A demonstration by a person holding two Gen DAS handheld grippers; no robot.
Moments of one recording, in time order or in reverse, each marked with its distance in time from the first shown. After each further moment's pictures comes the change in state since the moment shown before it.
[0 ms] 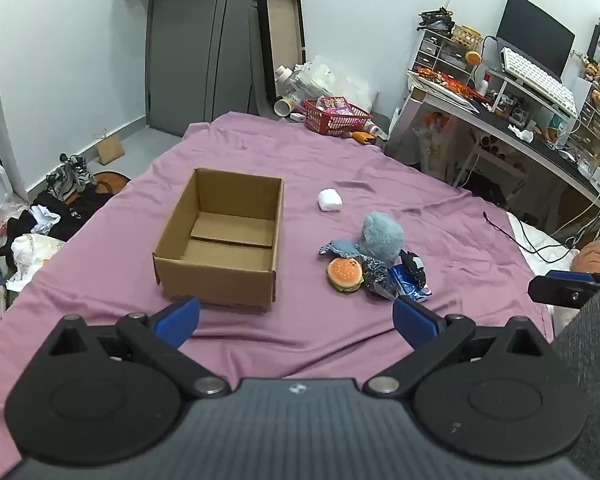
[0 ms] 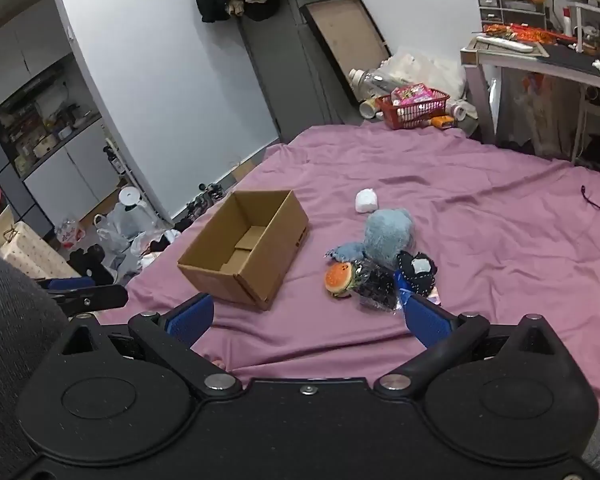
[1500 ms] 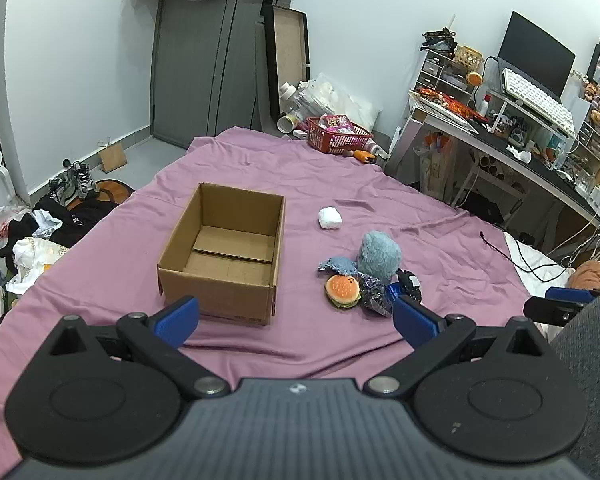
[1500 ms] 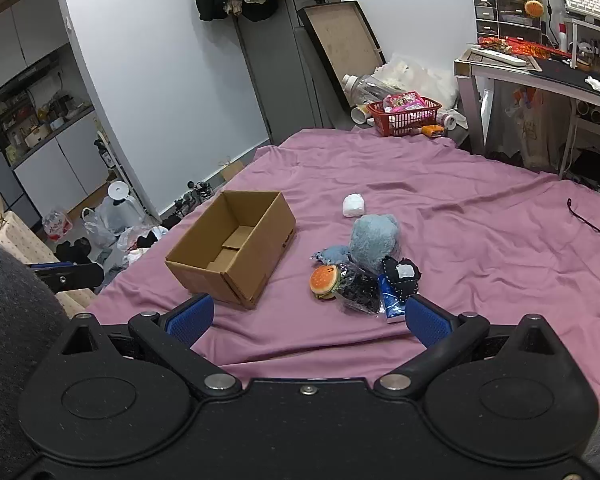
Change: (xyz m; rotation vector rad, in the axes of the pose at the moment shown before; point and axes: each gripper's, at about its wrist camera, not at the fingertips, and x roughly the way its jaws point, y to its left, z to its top) left arm -0.009 0.013 0.003 -0.035 -0.047 -0.022; right arm -0.006 0.000 0.002 -0.029 0.008 -0.030
